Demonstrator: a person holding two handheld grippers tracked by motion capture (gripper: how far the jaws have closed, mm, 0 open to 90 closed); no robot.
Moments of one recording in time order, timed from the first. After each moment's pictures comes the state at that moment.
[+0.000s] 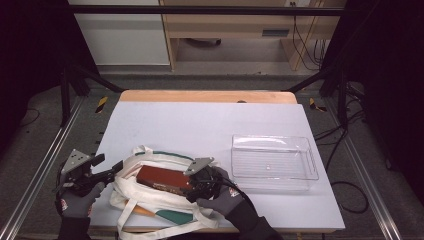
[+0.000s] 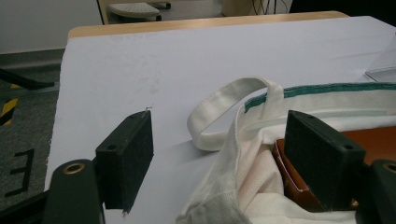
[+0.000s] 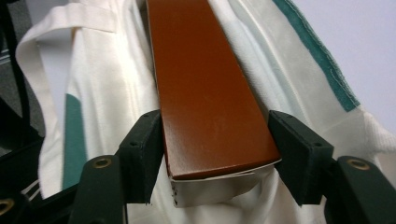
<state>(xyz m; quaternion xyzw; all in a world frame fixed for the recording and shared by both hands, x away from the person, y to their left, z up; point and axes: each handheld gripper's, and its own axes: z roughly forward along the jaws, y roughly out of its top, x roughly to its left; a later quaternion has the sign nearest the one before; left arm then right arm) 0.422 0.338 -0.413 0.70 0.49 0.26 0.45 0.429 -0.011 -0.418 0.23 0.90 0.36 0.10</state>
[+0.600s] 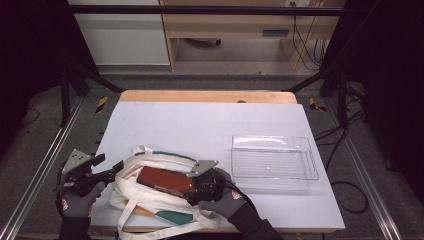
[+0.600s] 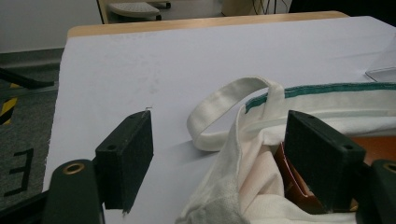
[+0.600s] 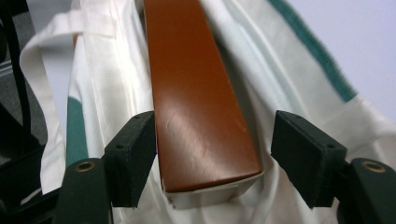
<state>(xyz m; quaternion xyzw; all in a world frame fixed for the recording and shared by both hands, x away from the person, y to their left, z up) 0.423 0.337 -0.413 0.70 0.49 0.26 0.45 0.426 -0.016 -0.421 0.24 0.88 0.39 0.11</state>
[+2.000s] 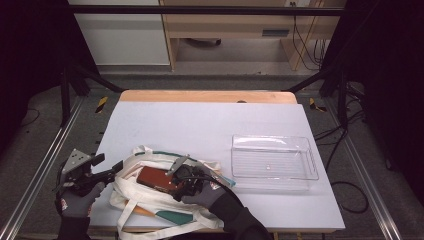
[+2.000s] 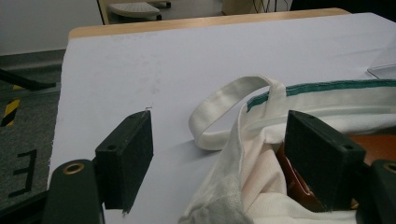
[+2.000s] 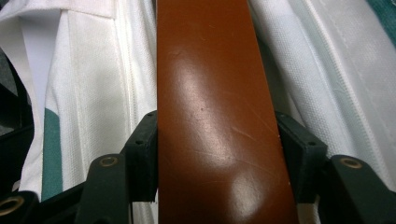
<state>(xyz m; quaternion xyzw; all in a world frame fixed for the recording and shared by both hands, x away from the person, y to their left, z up) 0.423 0.338 -0.413 0.70 0.48 0.26 0.45 0.450 0.036 -0.437 0.20 0.93 0.31 0.08</state>
